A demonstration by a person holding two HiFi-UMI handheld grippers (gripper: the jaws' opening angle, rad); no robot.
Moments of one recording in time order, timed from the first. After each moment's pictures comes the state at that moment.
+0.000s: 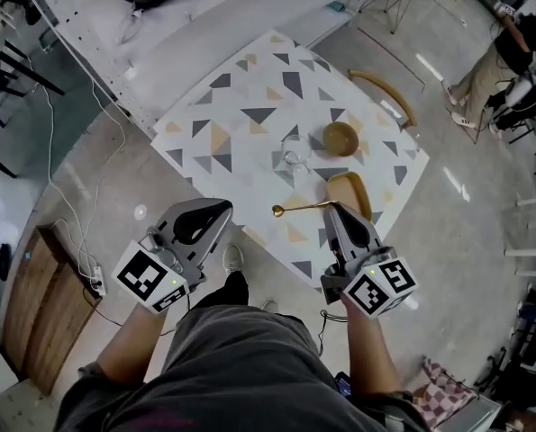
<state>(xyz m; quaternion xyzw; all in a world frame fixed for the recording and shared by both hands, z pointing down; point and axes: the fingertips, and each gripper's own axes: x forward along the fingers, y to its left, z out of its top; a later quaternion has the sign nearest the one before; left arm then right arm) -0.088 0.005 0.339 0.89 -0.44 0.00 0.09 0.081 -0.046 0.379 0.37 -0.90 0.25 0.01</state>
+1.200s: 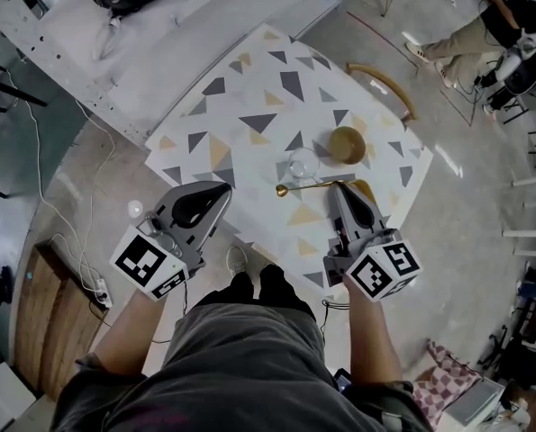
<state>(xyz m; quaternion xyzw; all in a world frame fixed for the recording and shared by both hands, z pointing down) -0.139 -0.084 0.358 0.90 -0.41 0.01 0.11 0.039 -0.129 0.389 0.41 -0.88 0.24 0.02</state>
